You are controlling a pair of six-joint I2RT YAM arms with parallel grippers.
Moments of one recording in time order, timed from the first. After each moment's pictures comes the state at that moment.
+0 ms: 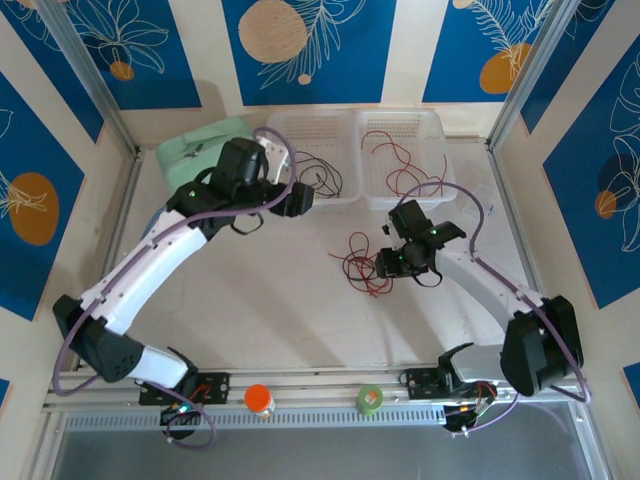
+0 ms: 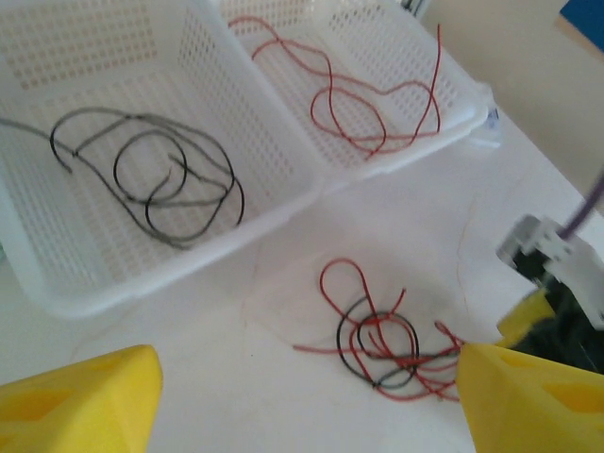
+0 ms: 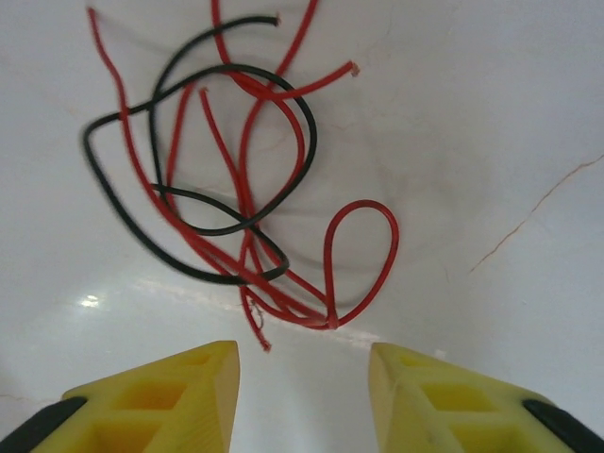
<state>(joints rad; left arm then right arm) -0.63 1.41 1.51 -0.71 0.10 -0.21 0.42 1.32 0.93 -0.87 -0.08 0.27</state>
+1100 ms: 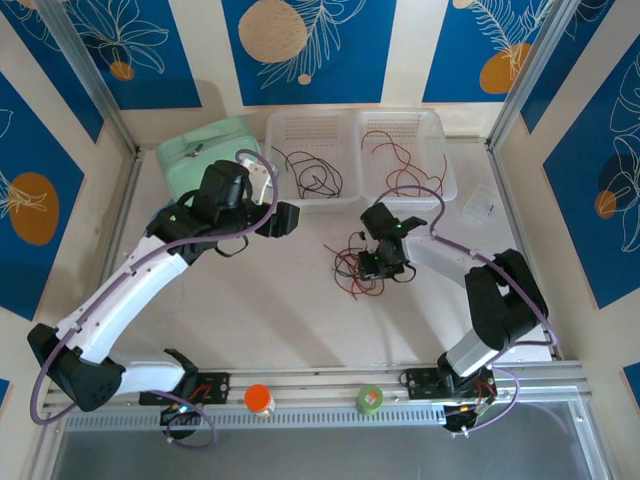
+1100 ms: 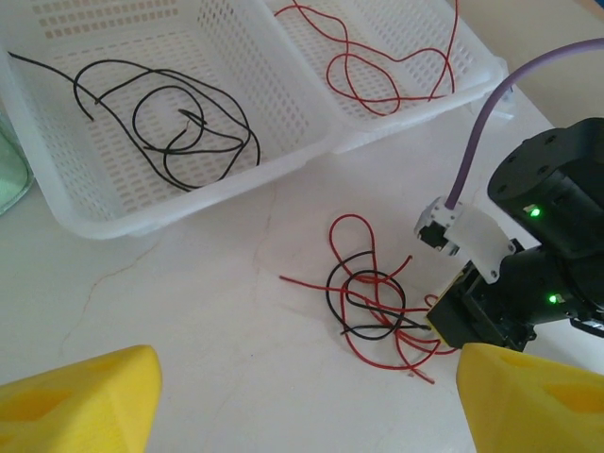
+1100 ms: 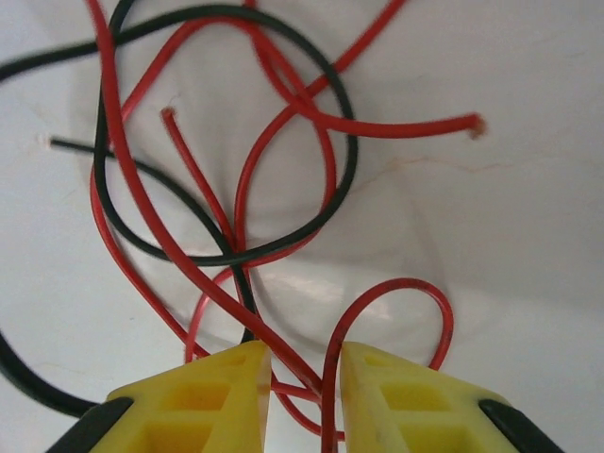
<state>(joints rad) -0.64 1.26 1.36 -0.73 0.07 -0.24 0.54 1.59 0.99 -0.75 -0.12 0.33</state>
